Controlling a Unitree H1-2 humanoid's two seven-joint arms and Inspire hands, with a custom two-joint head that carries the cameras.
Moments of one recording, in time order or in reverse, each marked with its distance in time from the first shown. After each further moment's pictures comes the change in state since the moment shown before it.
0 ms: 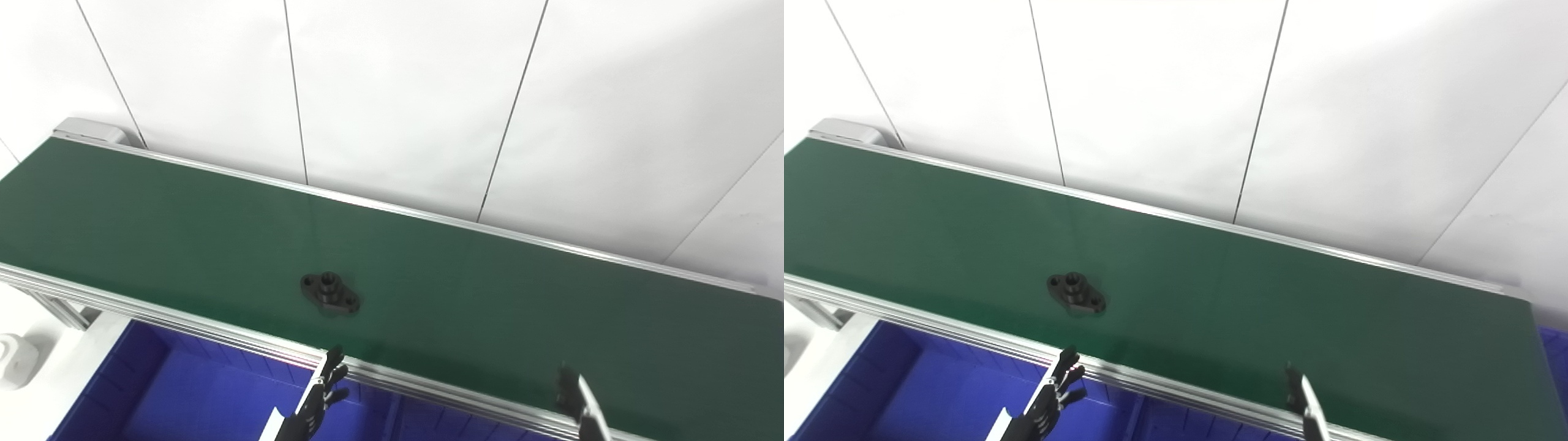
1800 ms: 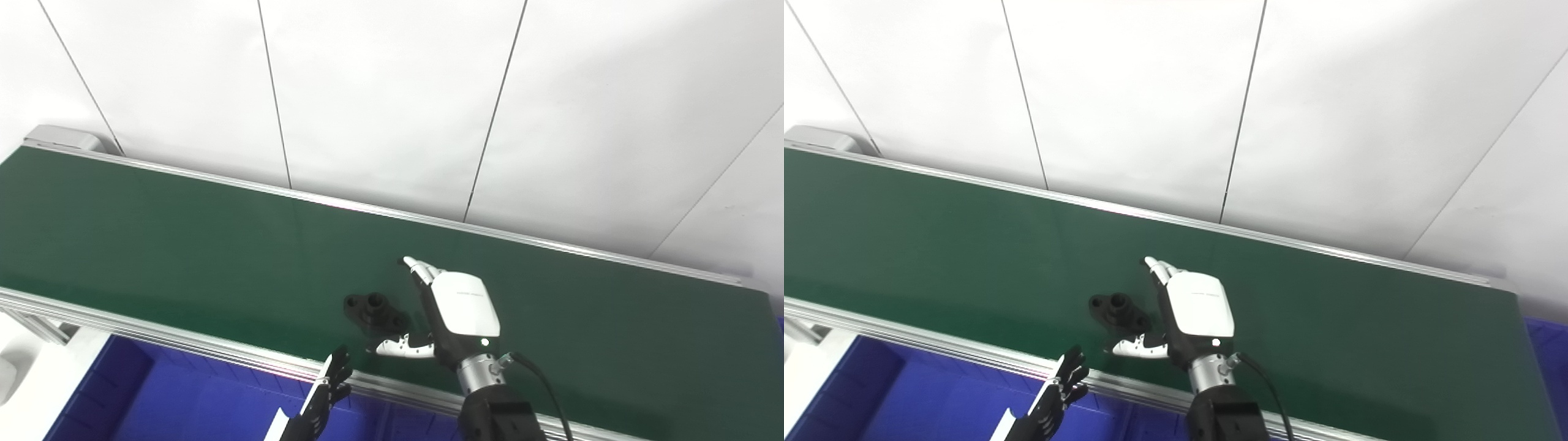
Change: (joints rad) left arm 0.016 -0.044 -0.009 -0.051 0.004 0.033 -0.063; right arm -0.638 0.060 0.334 0.445 -0.739 0.511 0.090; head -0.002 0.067
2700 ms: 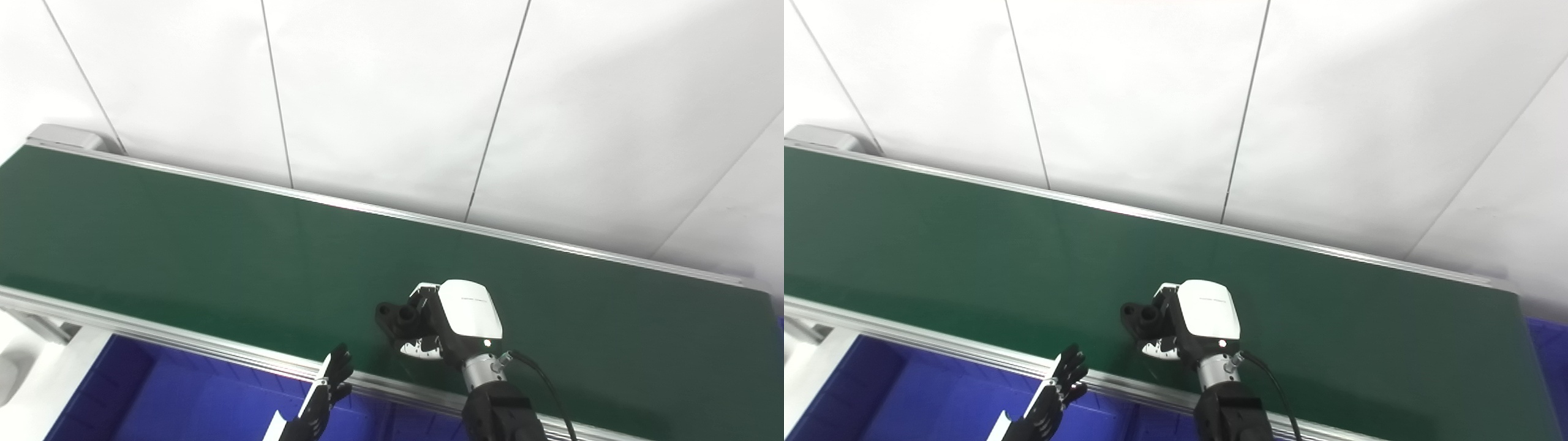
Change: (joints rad) left arm 0.034 0.001 -0.011 -0.046 0.000 0.006 0.000; right arm -0.065 -0.054 0.022 0.176 0.084 0.060 -0.101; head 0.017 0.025
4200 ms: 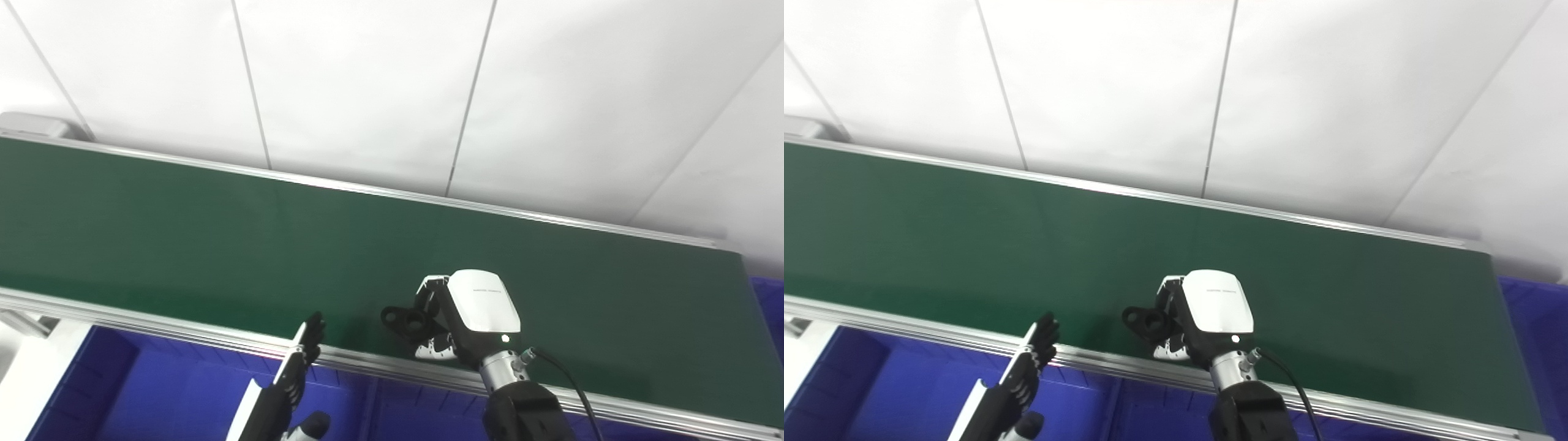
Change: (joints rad) left arm -0.024 0.052 0.040 -0.071 -0.089 0.097 -0.044; right arm 0.172 -0.104 0.033 -0.470 -0.097 0.066 0.200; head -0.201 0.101
